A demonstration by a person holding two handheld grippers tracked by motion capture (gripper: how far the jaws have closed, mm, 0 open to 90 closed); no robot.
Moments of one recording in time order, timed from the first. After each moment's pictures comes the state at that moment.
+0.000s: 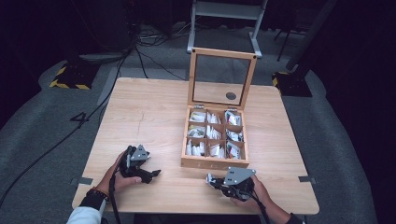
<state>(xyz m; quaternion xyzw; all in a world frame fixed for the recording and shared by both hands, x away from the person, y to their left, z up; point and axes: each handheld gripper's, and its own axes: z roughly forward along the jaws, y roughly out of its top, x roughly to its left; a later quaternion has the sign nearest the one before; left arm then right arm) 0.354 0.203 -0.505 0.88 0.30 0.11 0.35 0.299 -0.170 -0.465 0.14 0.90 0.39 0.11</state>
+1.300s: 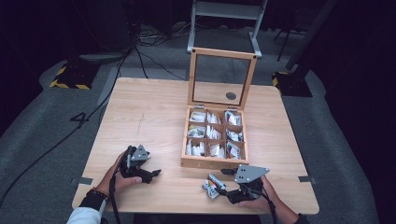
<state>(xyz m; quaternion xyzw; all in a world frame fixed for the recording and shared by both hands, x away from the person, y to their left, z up) 0.353 0.202 -0.504 0.88 0.30 0.12 0.35 0.298 -0.193 -0.453 0.15 0.88 0.44 0.11</state>
